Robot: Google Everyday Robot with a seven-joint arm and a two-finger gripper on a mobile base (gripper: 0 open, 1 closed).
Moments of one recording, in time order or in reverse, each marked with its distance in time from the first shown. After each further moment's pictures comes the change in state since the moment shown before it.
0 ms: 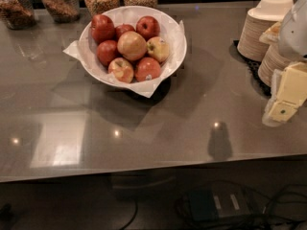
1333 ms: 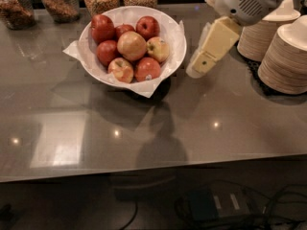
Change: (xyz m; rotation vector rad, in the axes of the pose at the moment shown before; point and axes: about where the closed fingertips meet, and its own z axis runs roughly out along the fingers) arm -0.136 -0.052 -0.006 0.071 -0.332 0.024
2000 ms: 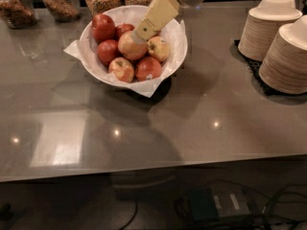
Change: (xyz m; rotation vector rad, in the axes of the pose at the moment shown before) arm -0.085 -0.050 0.054 0.030 -0.169 0.205
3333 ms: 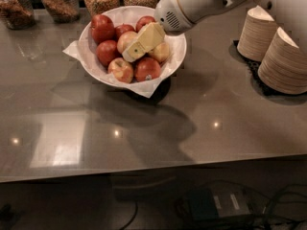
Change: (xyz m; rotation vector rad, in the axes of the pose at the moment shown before) arm 0.012 0.005 0.080 -0.137 -0.131 0.027
